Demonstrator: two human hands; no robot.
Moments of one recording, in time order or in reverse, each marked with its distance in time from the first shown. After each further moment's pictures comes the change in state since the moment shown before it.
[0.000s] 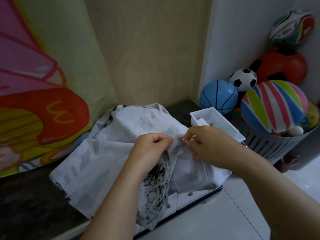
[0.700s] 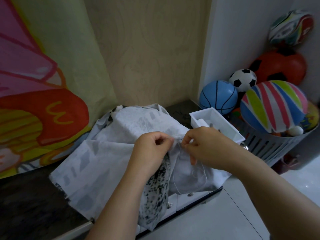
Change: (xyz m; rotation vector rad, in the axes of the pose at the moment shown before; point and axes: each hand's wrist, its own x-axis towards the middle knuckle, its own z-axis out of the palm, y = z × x) left_hand -0.003 0.003 0.002 0.209 0.052 0.200; right_hand 0.000 -0.002 0.002 0.012 -0.022 -0.002
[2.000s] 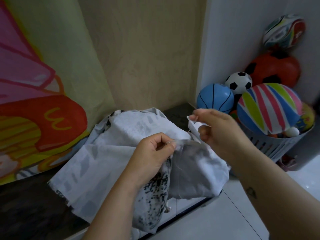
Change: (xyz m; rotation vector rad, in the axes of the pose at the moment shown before) left_hand -0.006 0.005 -0.003 -0.276 -0.176 0.080; right_hand 0.011 0.014 -0.017 1.233 0.284 0.119
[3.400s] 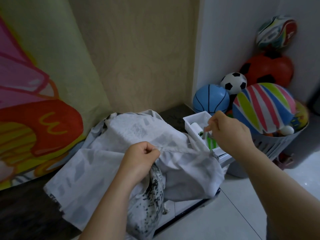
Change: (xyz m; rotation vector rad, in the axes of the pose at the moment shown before) left_hand 0.014 -0.029 -0.010 0.239 0.174 -0.198; right_hand 0.040 0.027 -0.052 -1.309 0.299 -0.334
